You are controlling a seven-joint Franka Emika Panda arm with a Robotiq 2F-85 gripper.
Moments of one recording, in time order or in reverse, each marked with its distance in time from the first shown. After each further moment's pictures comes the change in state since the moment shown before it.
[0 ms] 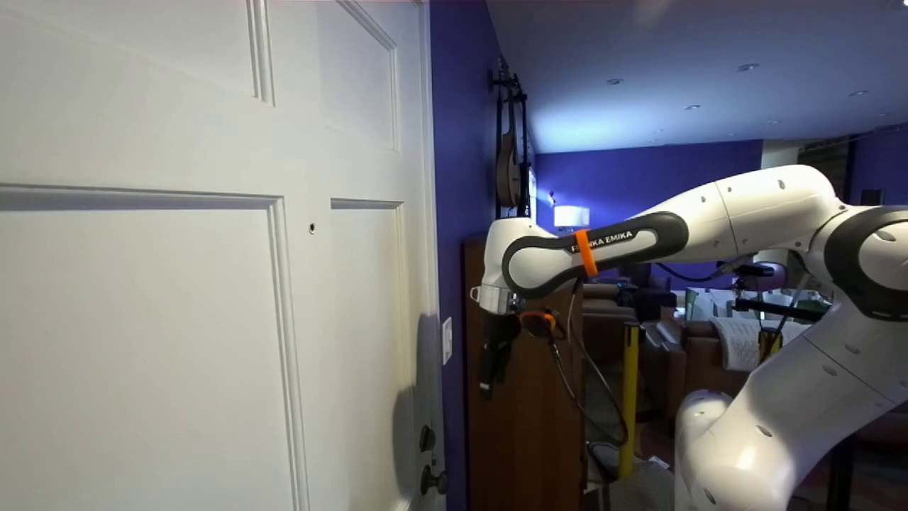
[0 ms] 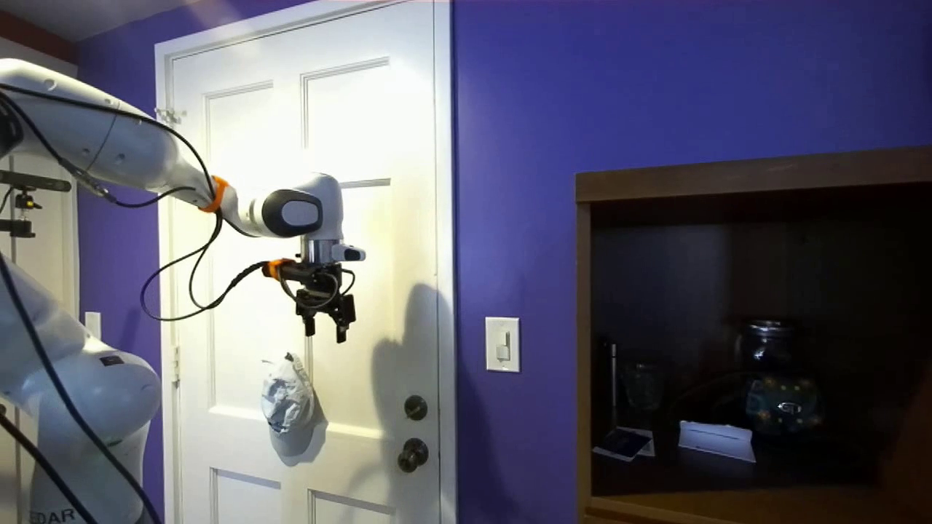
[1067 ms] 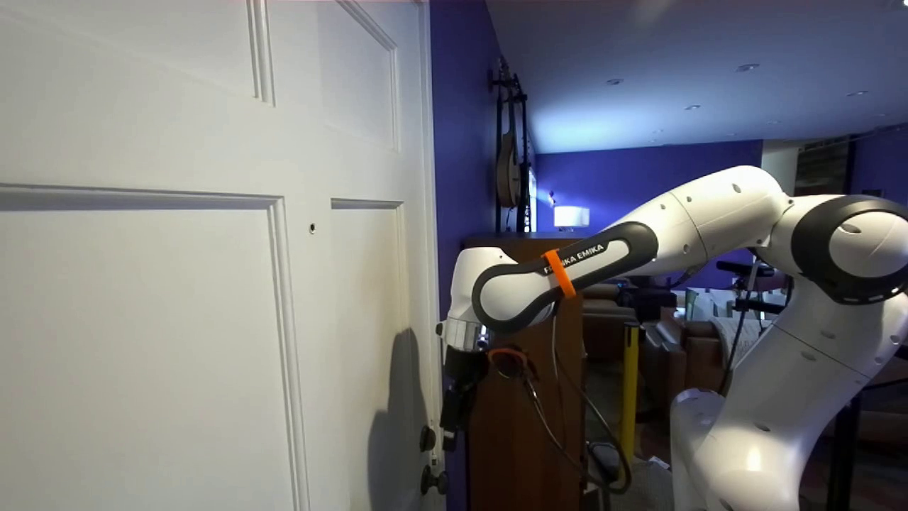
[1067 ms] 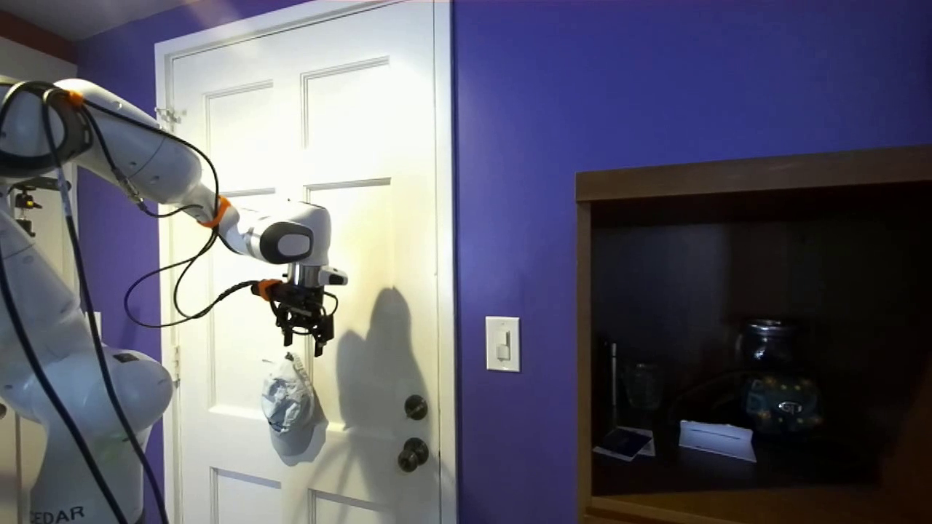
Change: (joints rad) arm 0.136 0.133 0.072 -0.028 0.189 0.155 -0.005
